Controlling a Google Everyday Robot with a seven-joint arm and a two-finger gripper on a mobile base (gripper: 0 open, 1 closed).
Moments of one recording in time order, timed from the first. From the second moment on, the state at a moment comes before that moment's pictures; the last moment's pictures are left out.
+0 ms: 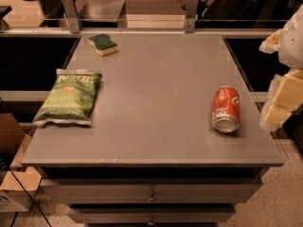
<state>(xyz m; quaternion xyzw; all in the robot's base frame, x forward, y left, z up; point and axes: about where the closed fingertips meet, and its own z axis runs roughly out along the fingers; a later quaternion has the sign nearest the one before) 0.438 -0.217 0.977 -0.60 0.78 -0.03 0.16</state>
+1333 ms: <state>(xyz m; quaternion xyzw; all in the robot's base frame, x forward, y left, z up) 0.469 -0.201 0.926 -0.57 0.78 0.06 0.23</state>
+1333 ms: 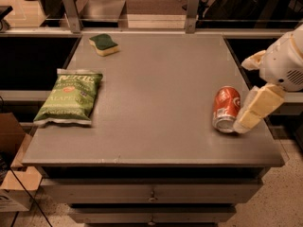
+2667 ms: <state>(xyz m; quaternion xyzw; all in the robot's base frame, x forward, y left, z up) 0.520 -0.201 0.847 -0.55 0.81 0.10 0.21</state>
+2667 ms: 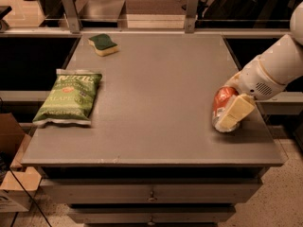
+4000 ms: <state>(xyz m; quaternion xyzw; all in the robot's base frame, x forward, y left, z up) 0.546 -0.178 0.991 -0.58 0.74 0.07 0.32</state>
